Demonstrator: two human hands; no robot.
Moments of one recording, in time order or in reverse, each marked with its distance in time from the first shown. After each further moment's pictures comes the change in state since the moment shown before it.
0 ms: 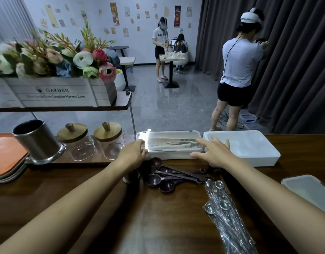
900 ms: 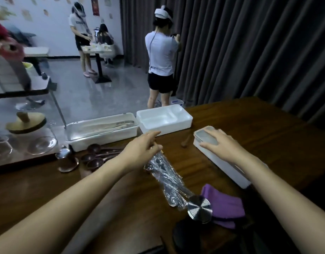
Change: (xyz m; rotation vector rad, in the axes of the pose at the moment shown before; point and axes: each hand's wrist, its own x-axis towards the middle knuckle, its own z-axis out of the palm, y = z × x) left_hand -0.125 0.171 0.036 -0.309 -0.192 0.659; right_hand -0.257 0.090 -0.059 0.144 0.162 0.482
